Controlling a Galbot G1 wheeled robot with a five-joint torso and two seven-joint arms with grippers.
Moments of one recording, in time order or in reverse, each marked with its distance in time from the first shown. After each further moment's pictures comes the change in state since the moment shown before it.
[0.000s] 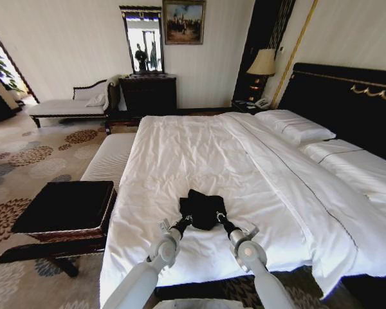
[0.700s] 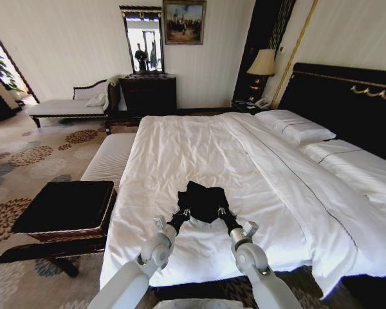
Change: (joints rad) left arm -0.015 0.118 0.016 -0.148 0.198 -0.030 0.029; right arm 0.006 -0.027 -0.066 0.106 -0.479 0.110 -0.037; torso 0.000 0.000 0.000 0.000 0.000
